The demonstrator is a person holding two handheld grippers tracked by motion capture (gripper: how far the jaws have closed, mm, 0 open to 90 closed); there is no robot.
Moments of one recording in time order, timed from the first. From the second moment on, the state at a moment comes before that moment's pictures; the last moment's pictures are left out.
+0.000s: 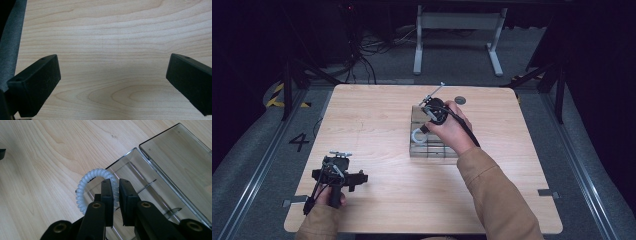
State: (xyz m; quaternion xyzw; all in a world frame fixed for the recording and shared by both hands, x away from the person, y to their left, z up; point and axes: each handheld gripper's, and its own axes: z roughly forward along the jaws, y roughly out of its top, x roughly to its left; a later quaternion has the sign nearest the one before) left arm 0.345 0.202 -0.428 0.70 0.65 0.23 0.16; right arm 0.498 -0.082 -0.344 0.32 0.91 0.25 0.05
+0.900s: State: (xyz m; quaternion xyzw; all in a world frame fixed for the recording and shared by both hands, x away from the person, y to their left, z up) left arm 0.346 0.202 -0.429 0.71 0.65 0.23 0.16; right arm 0.504 -0.075 -0.380 0.33 0.92 0.22 0.06
